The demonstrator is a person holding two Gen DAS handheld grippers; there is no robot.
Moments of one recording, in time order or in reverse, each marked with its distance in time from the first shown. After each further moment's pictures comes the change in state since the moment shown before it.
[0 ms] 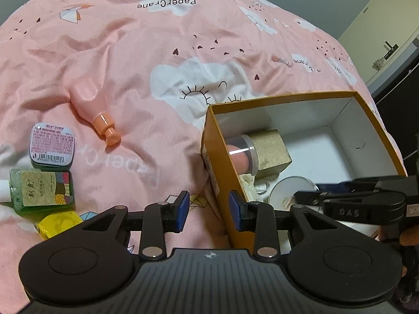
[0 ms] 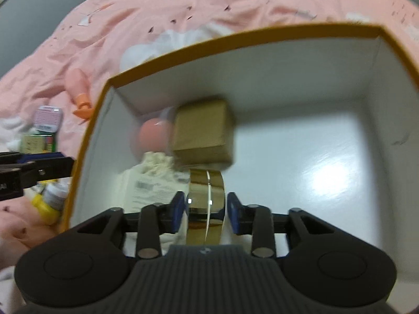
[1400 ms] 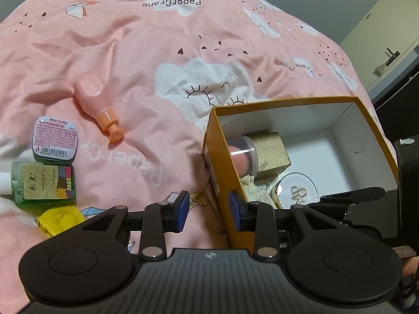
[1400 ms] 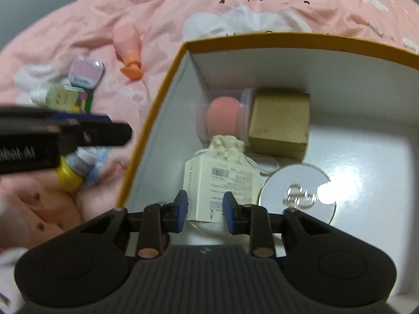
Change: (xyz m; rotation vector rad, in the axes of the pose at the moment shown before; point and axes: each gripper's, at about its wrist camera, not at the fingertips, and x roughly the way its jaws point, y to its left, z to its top) left arm -0.003 0.006 -0.001 -0.033 -0.006 -0.012; right arm 0.024 0.059 -0.001 -0.198 0.107 0.095
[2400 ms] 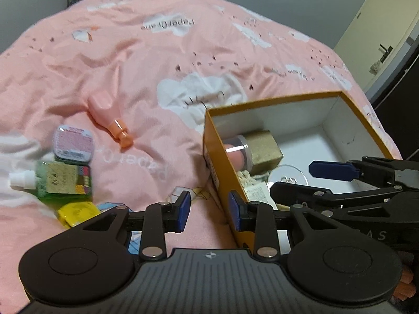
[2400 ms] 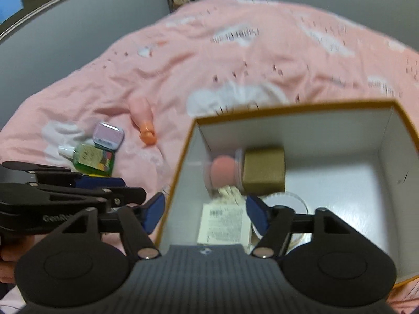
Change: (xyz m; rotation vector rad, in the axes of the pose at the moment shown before) left arm -0.041 -0.014 -0.029 0.074 -0.103 0.048; right arm -0.081 0.021 -0.026 0.056 -0.346 -0.033
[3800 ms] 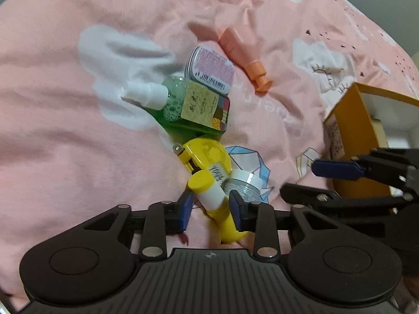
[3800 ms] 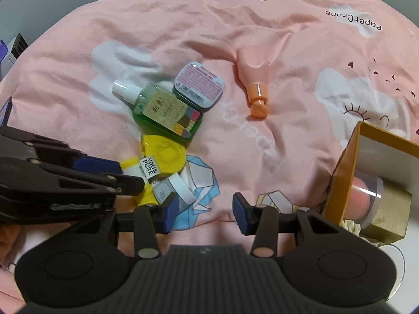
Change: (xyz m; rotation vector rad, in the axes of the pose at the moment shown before) left arm 0.012 0.118 -0.037 -0.267 0.190 0.227; right arm 0.106 0.120 0.012 -0.305 0.247 0.179
